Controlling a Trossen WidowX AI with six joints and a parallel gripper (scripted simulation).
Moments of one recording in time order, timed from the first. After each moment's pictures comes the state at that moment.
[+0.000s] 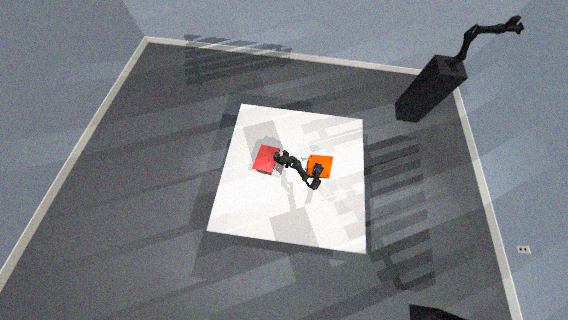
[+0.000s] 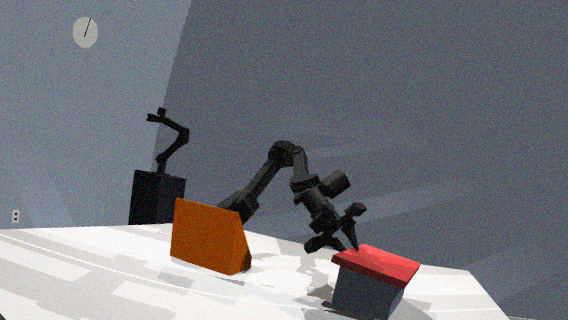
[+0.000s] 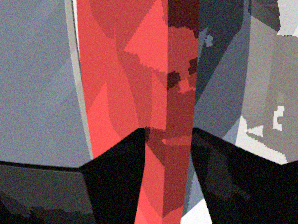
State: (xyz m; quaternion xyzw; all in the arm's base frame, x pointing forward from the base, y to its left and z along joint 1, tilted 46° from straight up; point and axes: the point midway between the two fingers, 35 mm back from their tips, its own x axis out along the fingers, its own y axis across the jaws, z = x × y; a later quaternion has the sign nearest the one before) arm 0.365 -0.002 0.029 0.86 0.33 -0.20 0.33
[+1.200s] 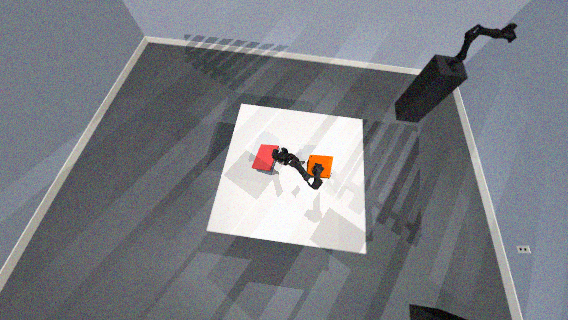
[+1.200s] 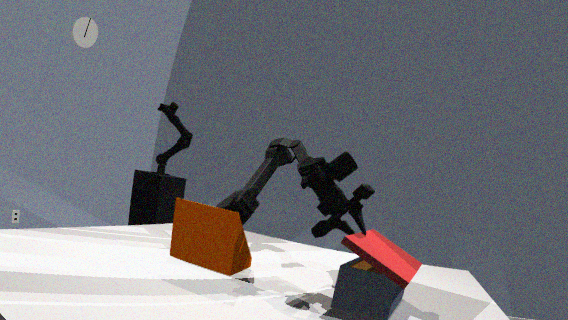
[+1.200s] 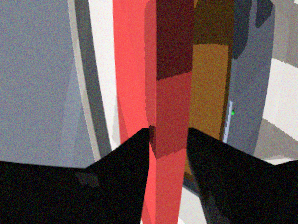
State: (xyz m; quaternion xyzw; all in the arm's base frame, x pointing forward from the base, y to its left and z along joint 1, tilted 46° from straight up) arm 0.381 -0.036 0.062 0.86 0.33 -0.20 0.33
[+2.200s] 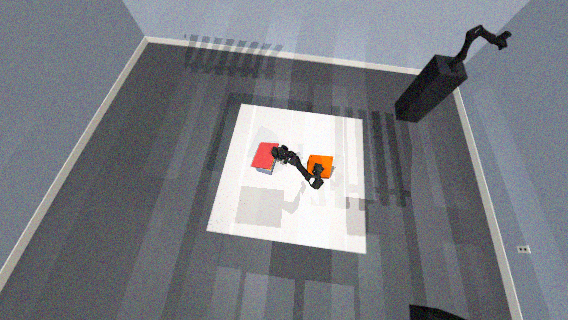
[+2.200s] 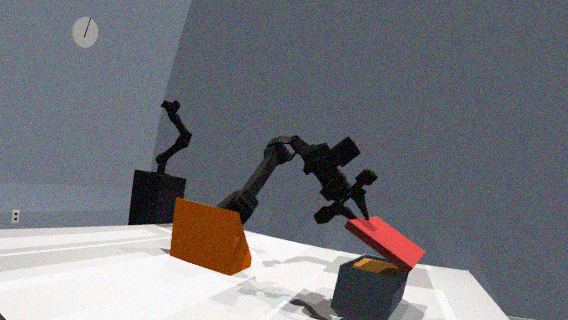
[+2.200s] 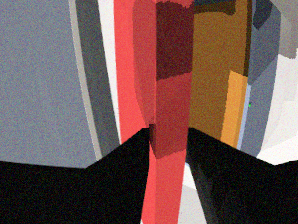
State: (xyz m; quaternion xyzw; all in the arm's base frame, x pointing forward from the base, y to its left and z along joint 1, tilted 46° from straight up) arm 0.384 -0.064 0.086 0.86 0.33 -0.20 0.33
